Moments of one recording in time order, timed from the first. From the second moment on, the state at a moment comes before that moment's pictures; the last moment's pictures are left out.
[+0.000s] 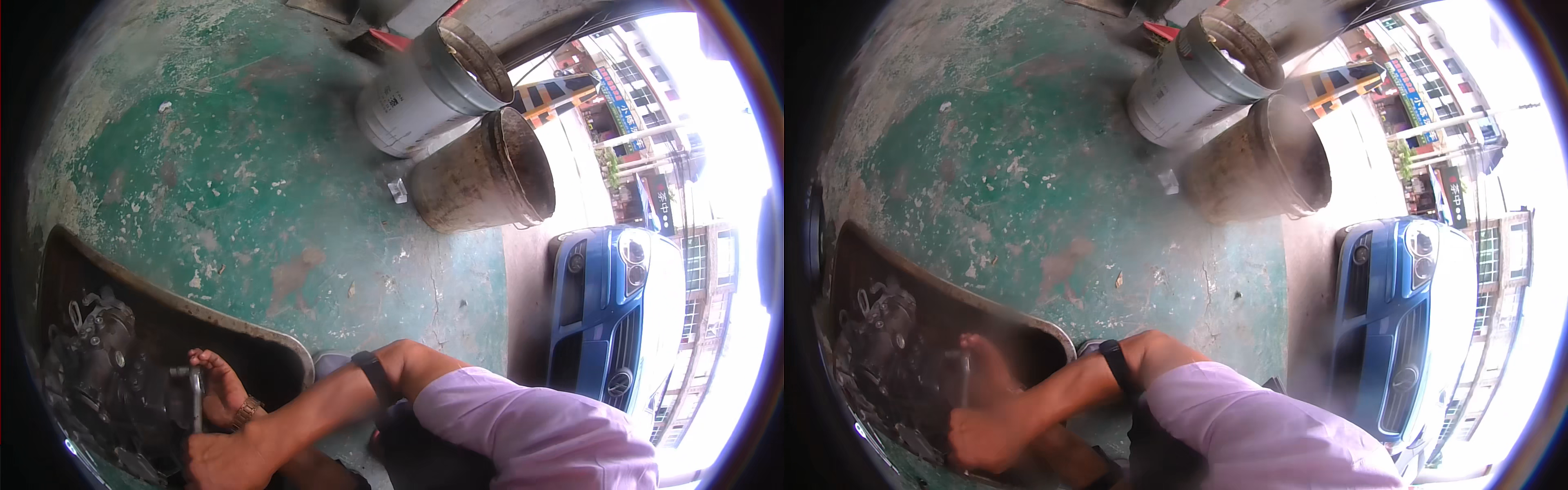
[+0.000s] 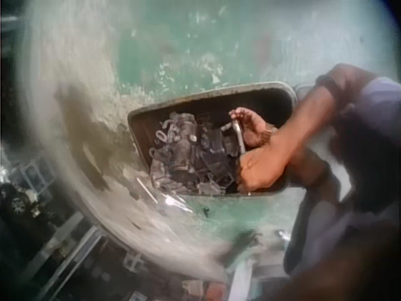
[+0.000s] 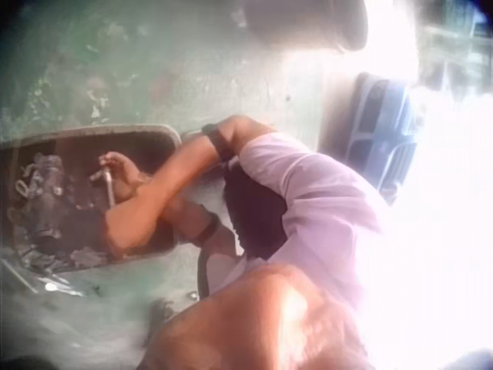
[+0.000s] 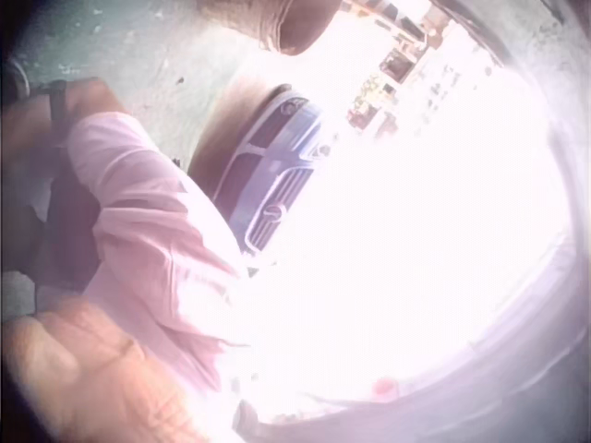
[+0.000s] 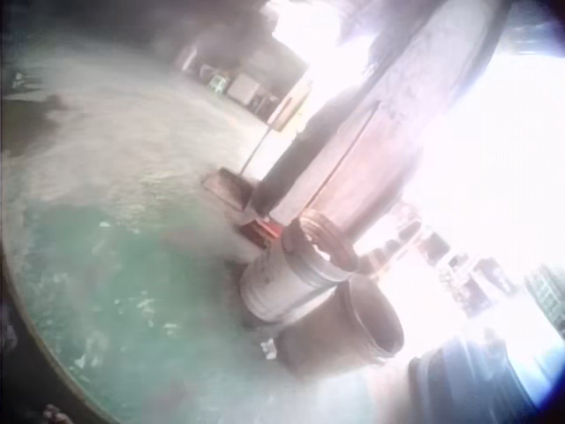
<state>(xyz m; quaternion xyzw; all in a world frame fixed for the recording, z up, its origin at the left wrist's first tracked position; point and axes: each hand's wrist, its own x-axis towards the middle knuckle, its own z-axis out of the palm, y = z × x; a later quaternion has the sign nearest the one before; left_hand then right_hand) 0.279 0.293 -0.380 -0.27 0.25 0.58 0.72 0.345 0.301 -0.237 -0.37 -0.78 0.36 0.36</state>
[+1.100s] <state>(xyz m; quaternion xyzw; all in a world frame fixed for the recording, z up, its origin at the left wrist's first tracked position) 0.305 0.290 -0.369 -0.39 -0.08 0.57 0.72 0.389 0.310 -0.248 -0.45 -0.60 0.44 0.50</state>
